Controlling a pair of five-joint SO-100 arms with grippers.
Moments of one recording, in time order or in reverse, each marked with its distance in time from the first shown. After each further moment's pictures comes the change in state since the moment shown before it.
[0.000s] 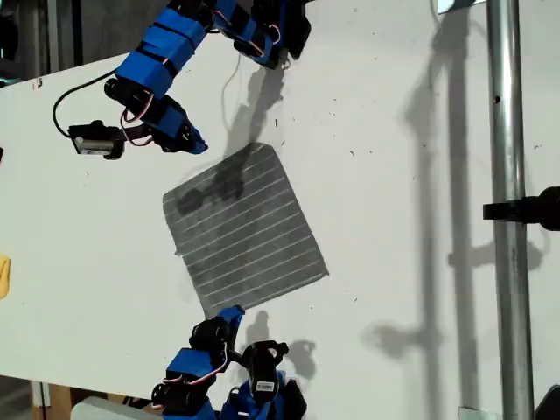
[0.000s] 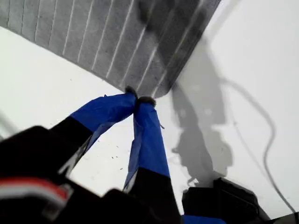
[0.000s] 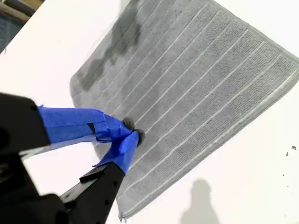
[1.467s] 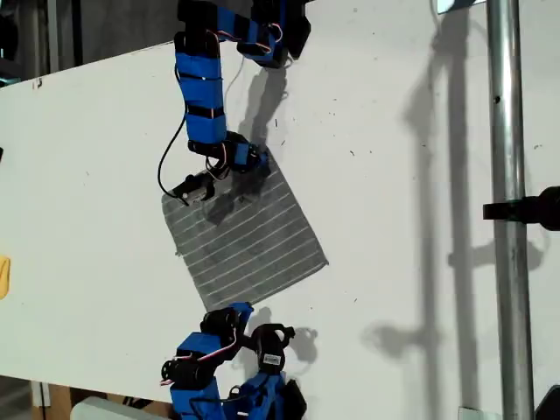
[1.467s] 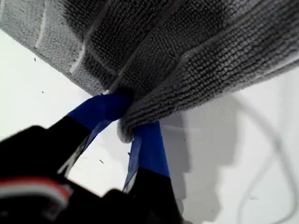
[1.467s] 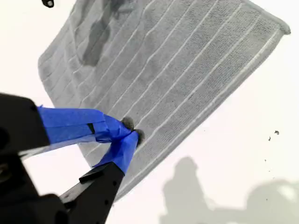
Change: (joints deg) arm 0 1.1 -8.2 1.7 -0.8 -2.6; arm 1 -7.8 -15.5 37.4 -35.5 -11.7
